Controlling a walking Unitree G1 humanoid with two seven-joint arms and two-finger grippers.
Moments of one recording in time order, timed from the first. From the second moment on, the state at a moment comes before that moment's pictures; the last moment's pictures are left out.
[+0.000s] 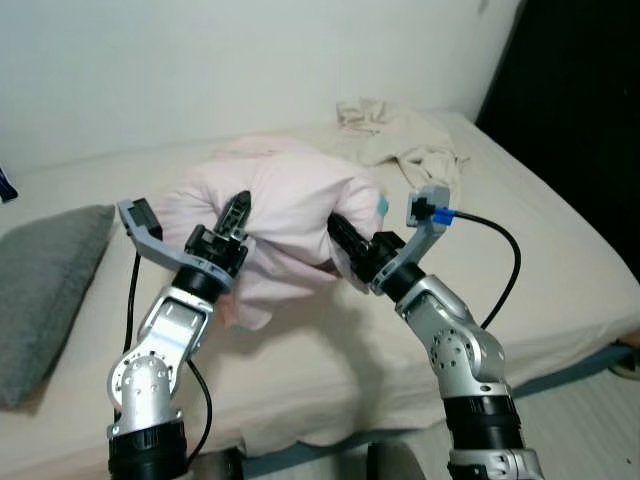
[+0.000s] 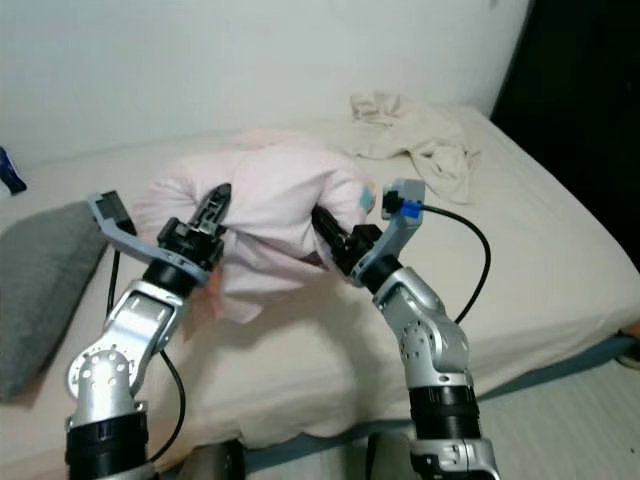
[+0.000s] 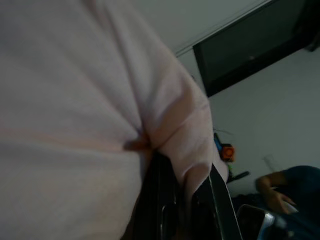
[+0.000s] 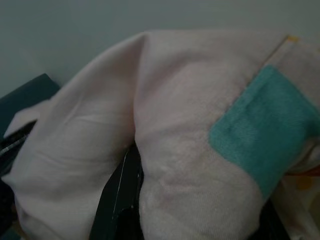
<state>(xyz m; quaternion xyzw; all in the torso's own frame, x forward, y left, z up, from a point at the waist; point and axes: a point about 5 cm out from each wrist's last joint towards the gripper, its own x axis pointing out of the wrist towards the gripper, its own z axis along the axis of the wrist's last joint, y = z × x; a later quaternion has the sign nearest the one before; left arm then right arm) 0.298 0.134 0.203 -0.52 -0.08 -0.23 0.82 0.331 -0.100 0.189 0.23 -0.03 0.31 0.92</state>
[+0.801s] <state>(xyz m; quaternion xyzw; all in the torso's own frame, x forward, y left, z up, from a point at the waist) 0.251 0.141 0.139 -0.46 0.02 -0.19 0.87 0.279 -0.107 0.124 0.20 0.05 0.28 0.94</state>
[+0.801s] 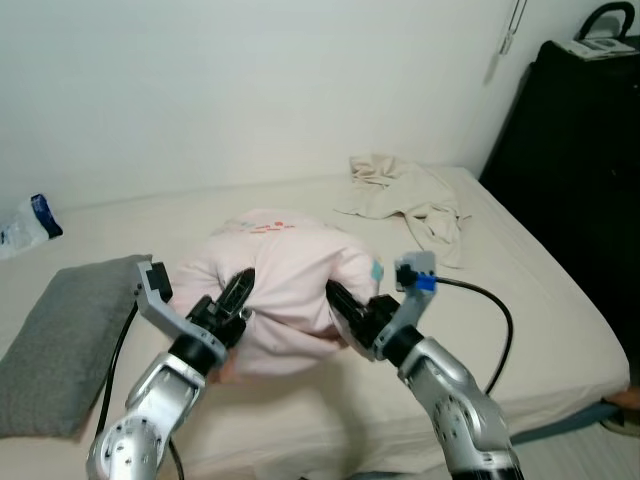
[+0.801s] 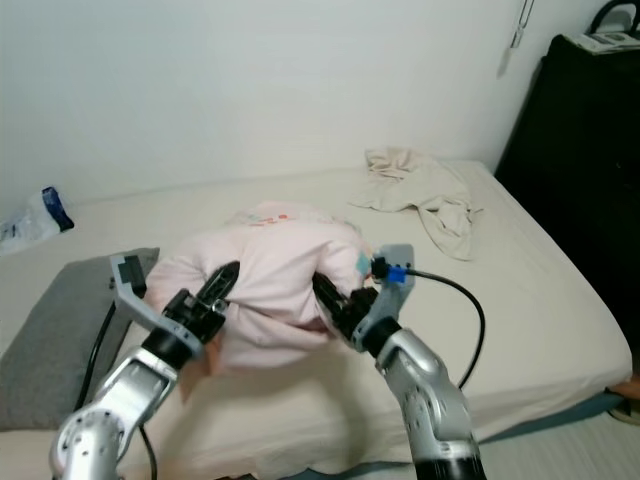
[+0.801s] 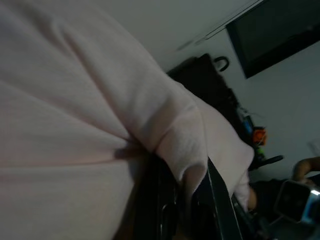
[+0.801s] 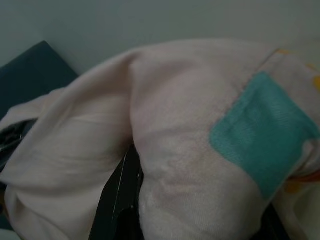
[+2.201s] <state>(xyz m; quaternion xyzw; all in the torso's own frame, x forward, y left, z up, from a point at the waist) 0.267 0.131 0.192 -0.34 -0.09 -0.22 0.91 0.277 -0.092 0.236 0.17 -0.15 0.35 0.91</state>
